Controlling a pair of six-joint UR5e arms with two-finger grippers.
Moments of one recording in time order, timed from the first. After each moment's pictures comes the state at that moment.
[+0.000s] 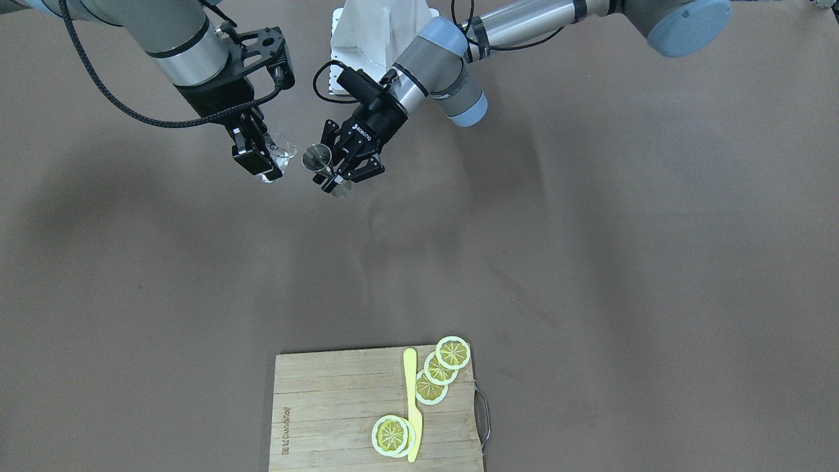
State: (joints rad) left arm -0.26 -2.33 -1.31 -2.86 -1.15 -0.36; right arm 0.76 -1.07 2.01 -1.62 2.09 -0.70
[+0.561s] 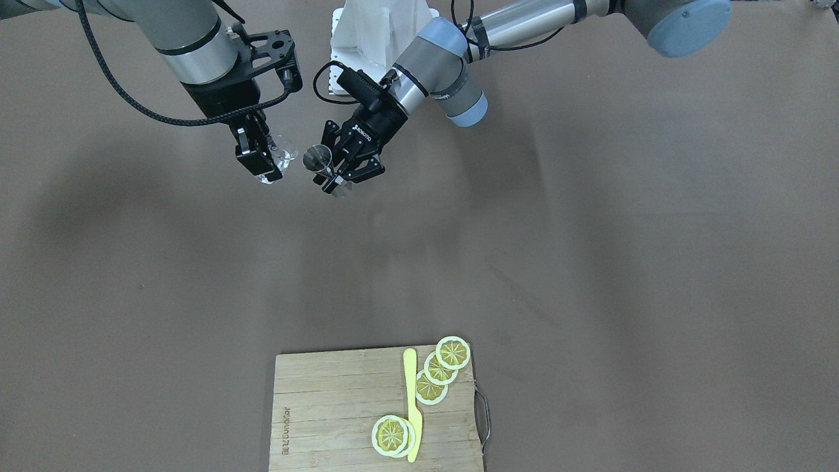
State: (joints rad) left arm -0.26 -2.33 -1.31 -2.86 -1.14 -0.36; right arm 0.74 -1.05 2.02 -1.69 2.05 -0.70
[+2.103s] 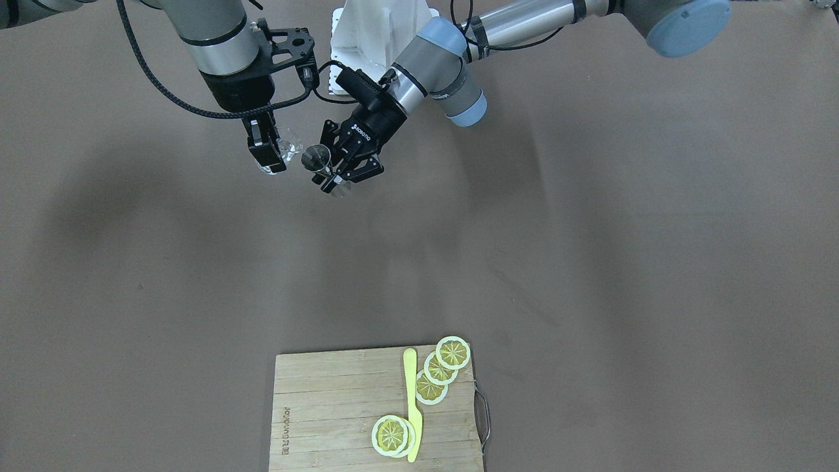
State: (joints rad) left arm -0.26 -2.34 -1.31 -2.86 -1.14 -0.36; right arm 0.69 -1.00 2.04 -1.84 1.98 -0.70
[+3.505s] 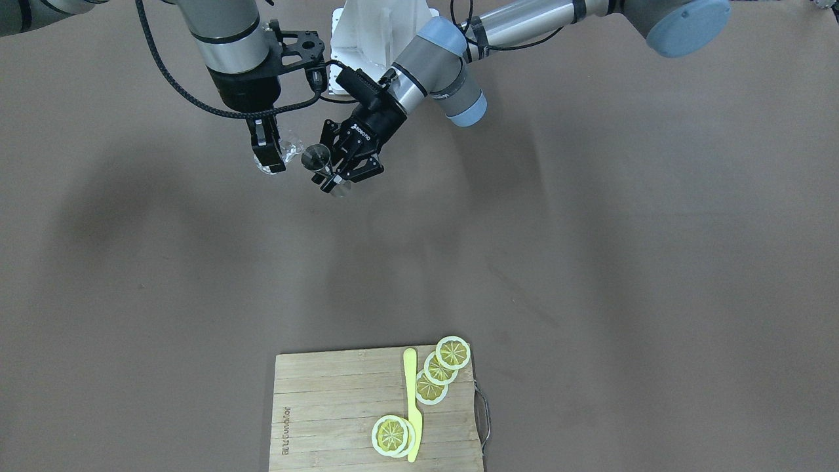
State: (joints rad) left arm -0.26 -2.34 -1.31 -2.86 -1.14 -0.36; right arm 0.68 -0.94 2.03 -1.95 1.94 -0.70
